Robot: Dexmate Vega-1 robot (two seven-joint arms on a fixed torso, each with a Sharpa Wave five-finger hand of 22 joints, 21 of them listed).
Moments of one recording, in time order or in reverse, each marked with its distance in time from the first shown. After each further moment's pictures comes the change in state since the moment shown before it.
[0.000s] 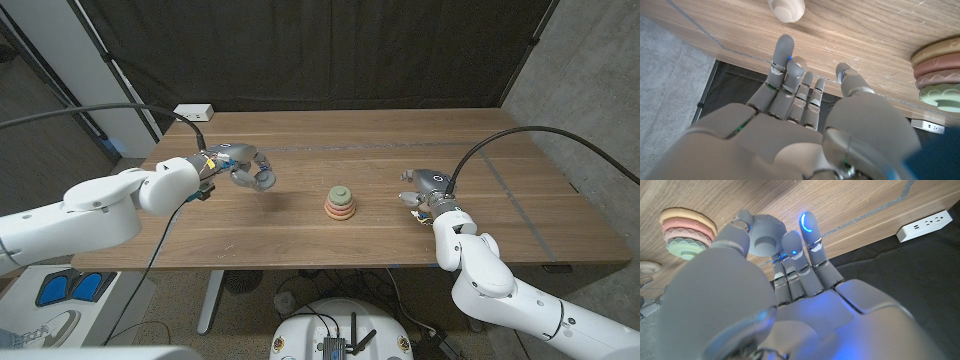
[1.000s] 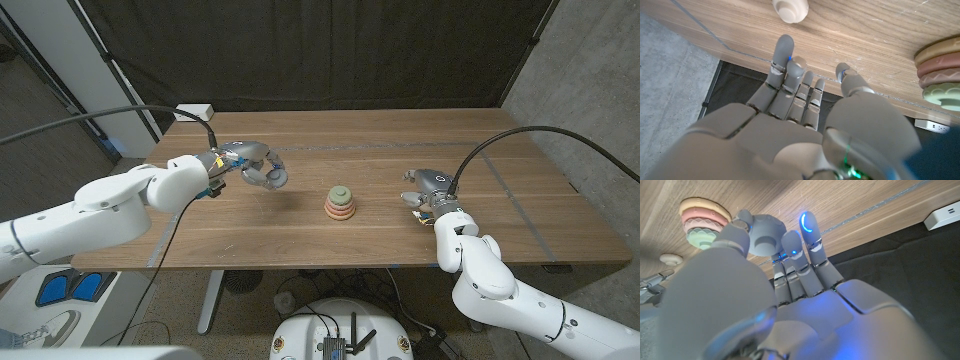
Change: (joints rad) left arm -0.079 -0.090 0.058 0.028 0.081 -0.101 -0.070; left_hand 0.003 -0.003 0.000 0.000 -0.002 0.007 0.000 -0.011 0.000 0.004 -0.003 -0.012 0.000 0.000 0.000 -0.007 0.005 0.000 0.000 0.004 0.000; right arm 0.000 -0.008 -0.011 -0.015 0.006 -0.034 -0.014; right_hand 0.000 0.000 0.000 0.000 0.004 0.000 0.000 -0.006 0.000 0.005 0.005 0.000 0.000 0.006 -0.002 0.000 0.007 0.000 0.000 0.000 0.000
